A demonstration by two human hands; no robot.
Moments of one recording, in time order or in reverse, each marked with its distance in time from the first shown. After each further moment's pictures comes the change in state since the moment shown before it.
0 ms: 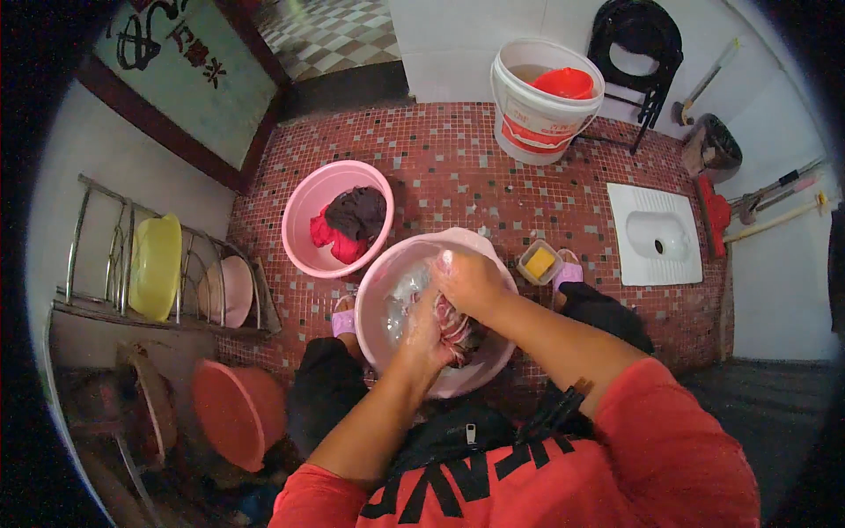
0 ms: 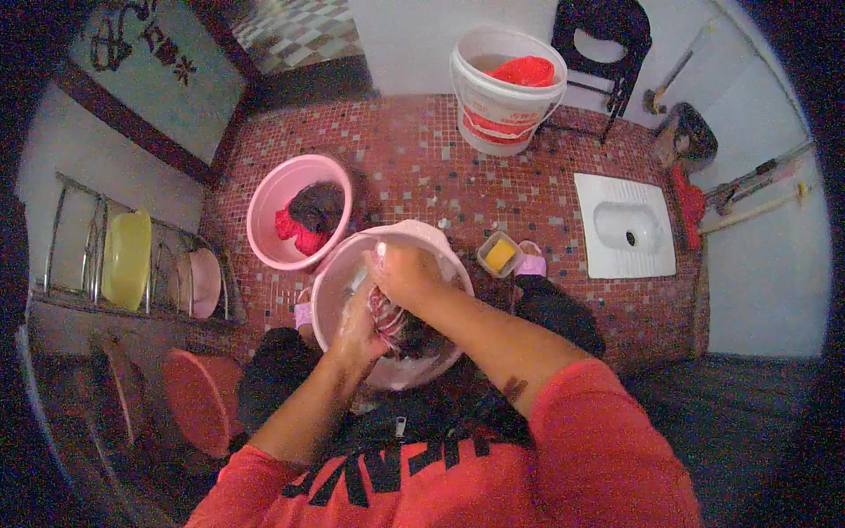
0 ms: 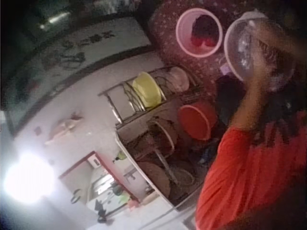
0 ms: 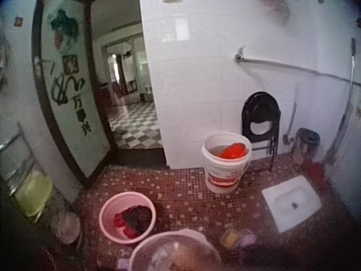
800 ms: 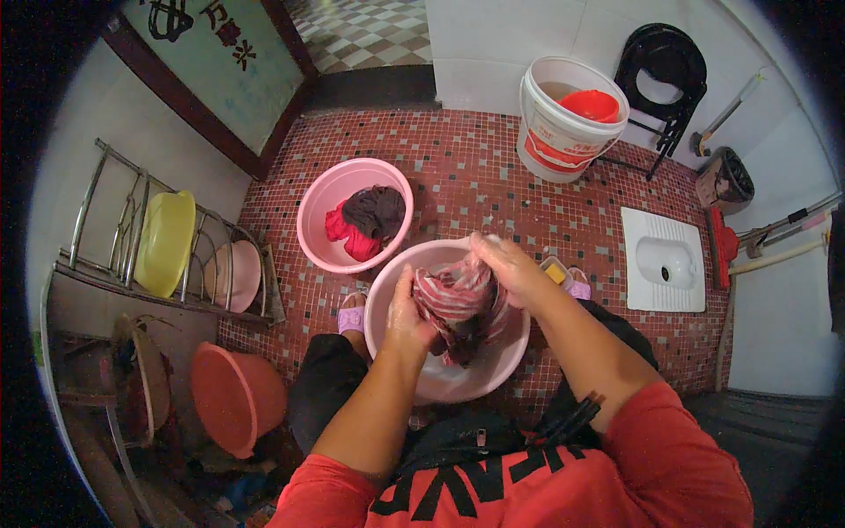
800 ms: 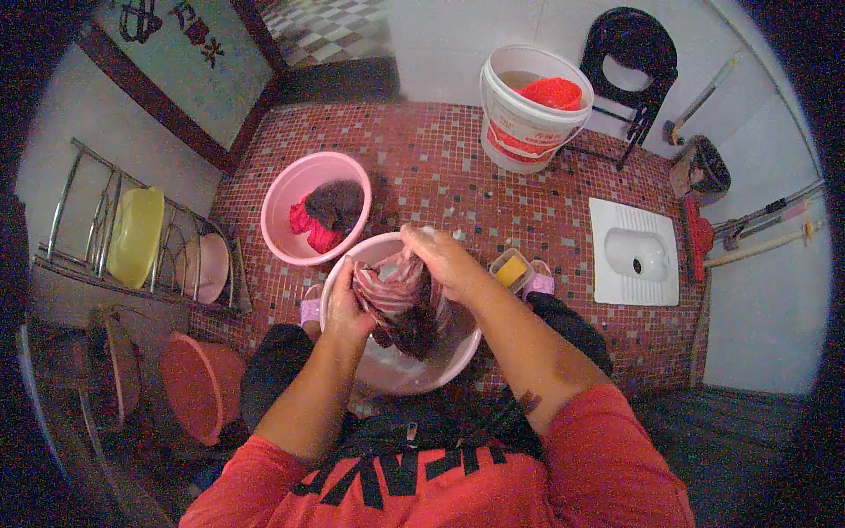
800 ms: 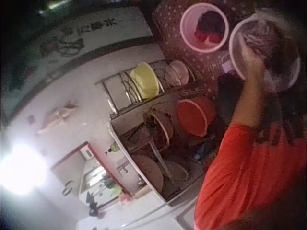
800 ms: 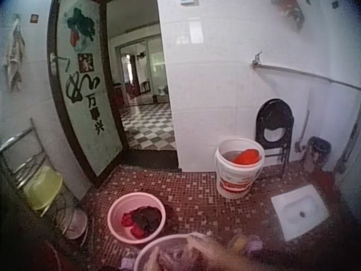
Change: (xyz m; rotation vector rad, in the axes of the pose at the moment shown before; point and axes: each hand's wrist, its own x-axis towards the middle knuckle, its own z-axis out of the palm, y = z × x) left_hand 0.008 0.032 -0.007 -0.353 -0.011 0.213; right_hand 0.018 0.010 -0.035 1.149 -0.265 0.278
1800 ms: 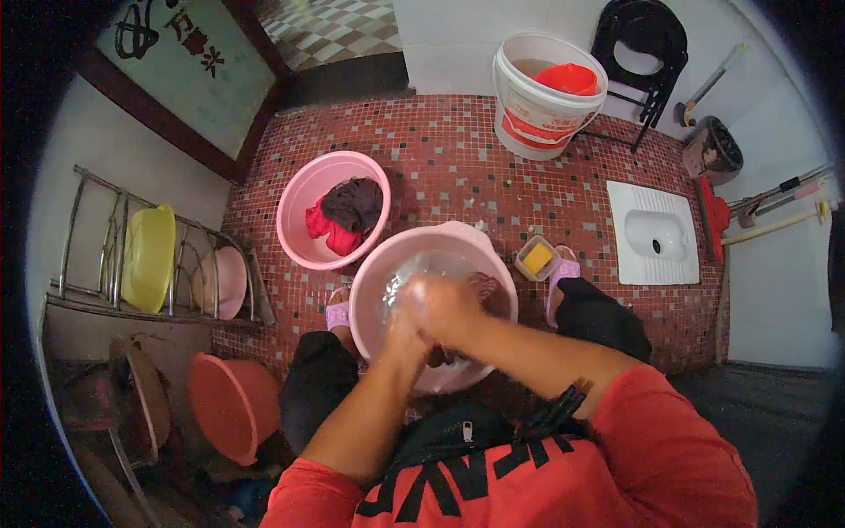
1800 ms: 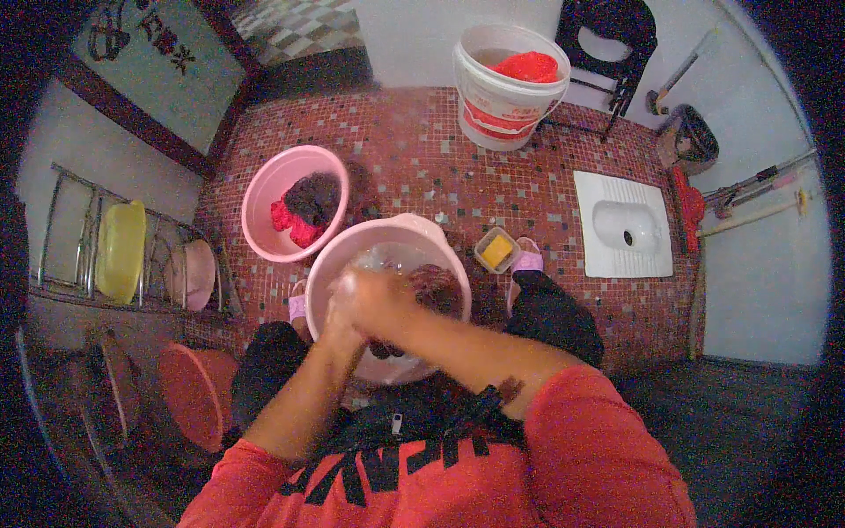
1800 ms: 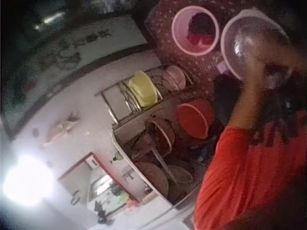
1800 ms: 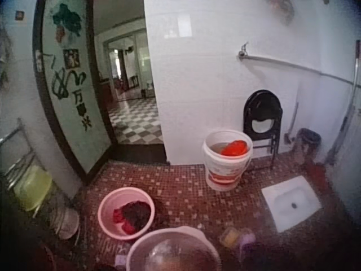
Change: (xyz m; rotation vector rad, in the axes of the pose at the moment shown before) left_hand -0.007 -0.039 -0.030 0.639 0.318 0.232; right_hand -0.023 0.075 0.057 -1.168 0.199 -0.367
